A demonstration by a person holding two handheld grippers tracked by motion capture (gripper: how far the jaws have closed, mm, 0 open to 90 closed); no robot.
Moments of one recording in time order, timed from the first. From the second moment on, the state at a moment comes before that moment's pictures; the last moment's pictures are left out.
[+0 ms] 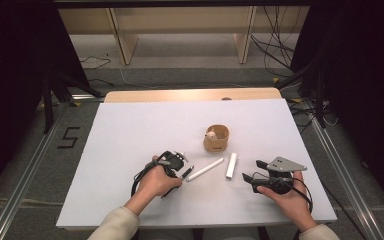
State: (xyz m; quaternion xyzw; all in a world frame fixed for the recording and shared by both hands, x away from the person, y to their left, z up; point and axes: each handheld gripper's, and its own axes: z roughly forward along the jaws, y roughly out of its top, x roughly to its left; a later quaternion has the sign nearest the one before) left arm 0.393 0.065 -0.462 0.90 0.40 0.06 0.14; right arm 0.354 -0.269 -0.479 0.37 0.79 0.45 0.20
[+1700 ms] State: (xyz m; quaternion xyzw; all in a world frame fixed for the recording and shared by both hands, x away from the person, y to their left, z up) left arm 0.376 0.093 -0.446 0.84 0.44 0.10 0.29; right arm 0.353 -0.269 -0.477 0.37 0.78 0.46 0.20
